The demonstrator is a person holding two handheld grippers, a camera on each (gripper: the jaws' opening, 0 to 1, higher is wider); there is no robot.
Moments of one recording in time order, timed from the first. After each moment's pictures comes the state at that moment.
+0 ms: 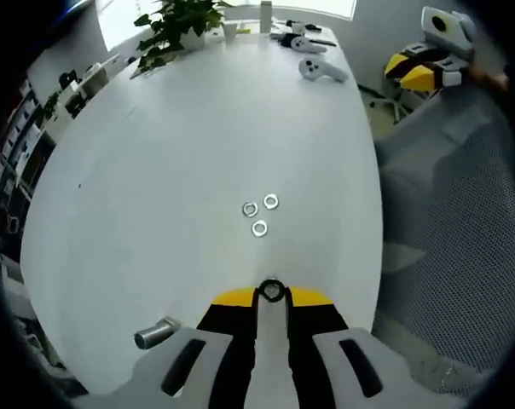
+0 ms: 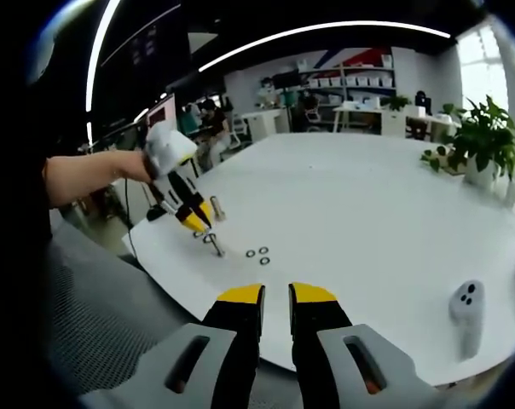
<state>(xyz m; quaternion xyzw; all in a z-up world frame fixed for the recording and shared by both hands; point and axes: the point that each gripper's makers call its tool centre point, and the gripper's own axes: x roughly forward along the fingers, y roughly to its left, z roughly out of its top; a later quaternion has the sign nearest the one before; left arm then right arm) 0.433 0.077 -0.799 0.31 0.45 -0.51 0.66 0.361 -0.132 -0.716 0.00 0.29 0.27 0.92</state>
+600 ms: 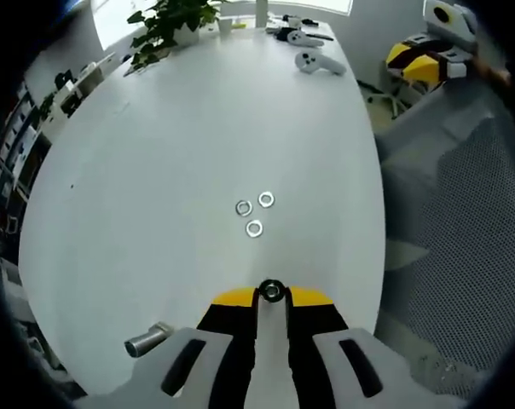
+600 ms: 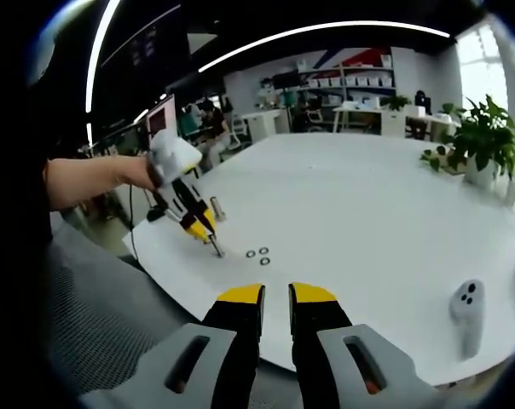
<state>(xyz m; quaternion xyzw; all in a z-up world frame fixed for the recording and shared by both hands) 0.433 0.071 -0.814 0.32 0.46 -0.51 0.66 0.361 -0.133 -0.716 0.00 0.29 0.27 0.92</state>
